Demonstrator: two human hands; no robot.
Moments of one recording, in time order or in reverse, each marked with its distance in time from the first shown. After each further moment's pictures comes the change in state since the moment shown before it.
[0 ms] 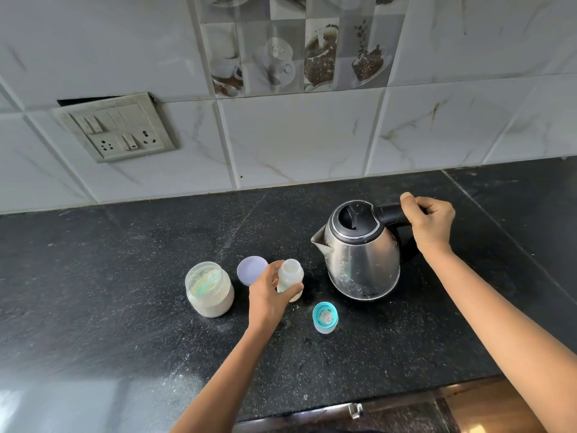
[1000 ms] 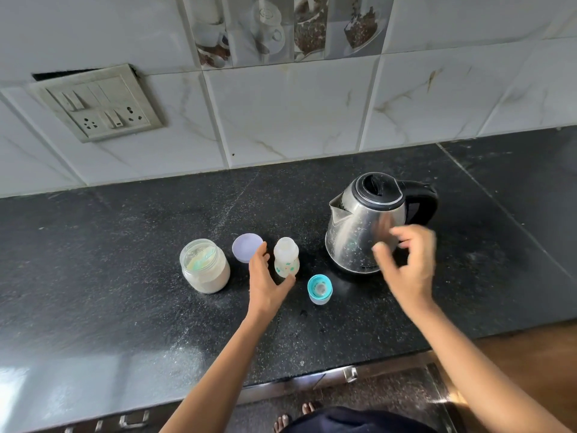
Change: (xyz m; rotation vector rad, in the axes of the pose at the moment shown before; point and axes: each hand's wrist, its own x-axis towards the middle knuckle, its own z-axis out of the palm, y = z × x) left_hand -0.022 -0.021 0.008 0.062 -0.014 0.019; right_hand -0.128 0.009 -0.017 -0.276 0.024 -0.331
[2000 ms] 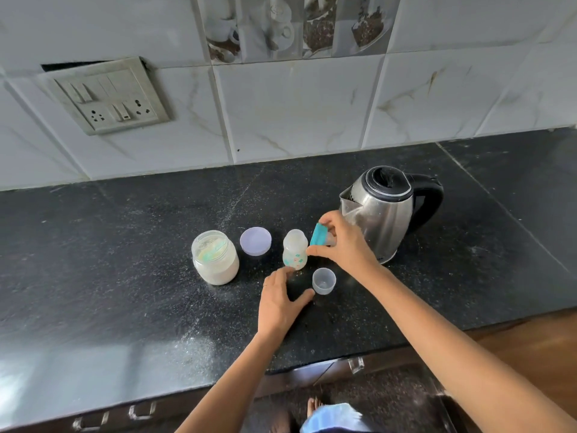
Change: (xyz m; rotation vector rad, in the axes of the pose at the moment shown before) left_hand -0.038 -0.022 0.000 0.242 -0.048 0.118; right_hand 0.016 -0.065 0.076 -0.001 -0.721 0.213
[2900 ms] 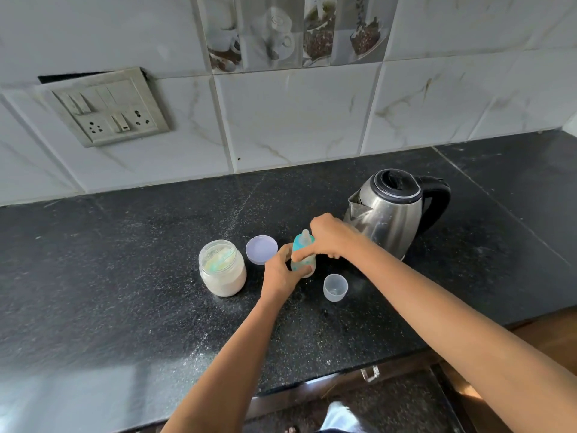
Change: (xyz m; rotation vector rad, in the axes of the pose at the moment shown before) left_hand 0.073 0.003 -0.023 -0.253 -0.158 -0.062; right_hand 0.061 -0.037 0.017 -0.498 -0.436 0.181
